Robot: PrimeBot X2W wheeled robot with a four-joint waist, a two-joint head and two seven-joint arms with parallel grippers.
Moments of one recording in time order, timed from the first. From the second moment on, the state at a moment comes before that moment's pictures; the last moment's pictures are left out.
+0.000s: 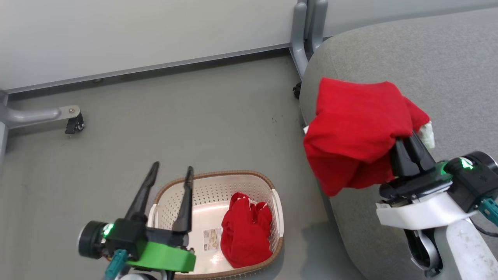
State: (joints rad) left arm -0.03 0.05 -0.23 0.02 -0.13 -0.07 -0.26; right arm -0.15 -0.19 0.15 -0.16 0.20 0.13 -0.26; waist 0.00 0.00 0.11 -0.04
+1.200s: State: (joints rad) left arm 0.03 0.05 -0.21 0.04 -0.18 0.08 -0.26; right arm -0.09 -0.15 0.09 -0.16 0.21 0.13 -0.26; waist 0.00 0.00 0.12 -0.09
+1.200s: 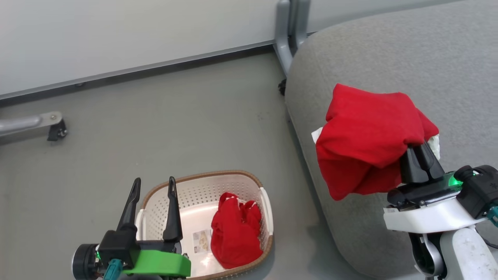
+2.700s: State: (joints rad) left arm -0.12 0.05 -0.33 0.15 -0.11 -0.02 -0.26; right arm -0.10 -0.10 -0.09 -0.20 0.20 0.13 -0.26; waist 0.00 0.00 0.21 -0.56
